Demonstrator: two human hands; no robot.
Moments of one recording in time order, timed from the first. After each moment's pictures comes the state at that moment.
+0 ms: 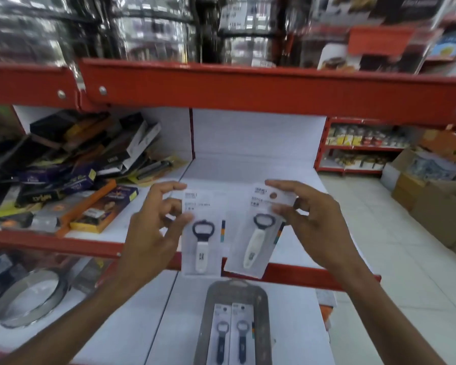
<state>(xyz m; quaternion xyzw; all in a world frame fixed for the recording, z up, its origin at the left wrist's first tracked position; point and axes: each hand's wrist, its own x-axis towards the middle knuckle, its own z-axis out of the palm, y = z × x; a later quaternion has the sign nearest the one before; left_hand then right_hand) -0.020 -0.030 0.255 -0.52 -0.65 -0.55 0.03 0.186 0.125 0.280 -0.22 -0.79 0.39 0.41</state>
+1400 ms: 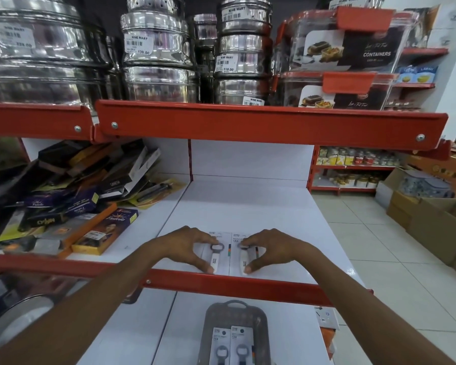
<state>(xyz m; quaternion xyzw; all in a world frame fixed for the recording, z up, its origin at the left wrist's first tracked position) -0.096 0.064 0.218 -0.63 -0.75 -0.06 -0.19 0.124 0.222 0.209 -0.22 -0.96 0.18 -0.05</state>
